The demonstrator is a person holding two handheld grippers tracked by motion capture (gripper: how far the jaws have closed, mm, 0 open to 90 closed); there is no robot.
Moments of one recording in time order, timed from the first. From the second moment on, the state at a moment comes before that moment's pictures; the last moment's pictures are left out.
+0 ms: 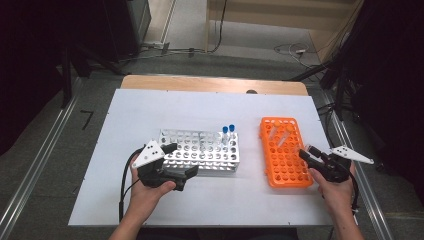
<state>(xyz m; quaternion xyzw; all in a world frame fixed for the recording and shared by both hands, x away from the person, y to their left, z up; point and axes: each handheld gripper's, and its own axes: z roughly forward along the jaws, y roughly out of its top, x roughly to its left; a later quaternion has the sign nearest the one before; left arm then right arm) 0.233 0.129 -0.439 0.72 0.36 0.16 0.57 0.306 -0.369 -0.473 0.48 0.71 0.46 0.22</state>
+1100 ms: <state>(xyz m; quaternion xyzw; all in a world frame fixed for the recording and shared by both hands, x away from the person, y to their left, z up) 0.233 0.127 -0.440 0.72 0.36 0.16 0.57 0.294 -0.366 -0.469 0.48 0.70 0.46 0.26</state>
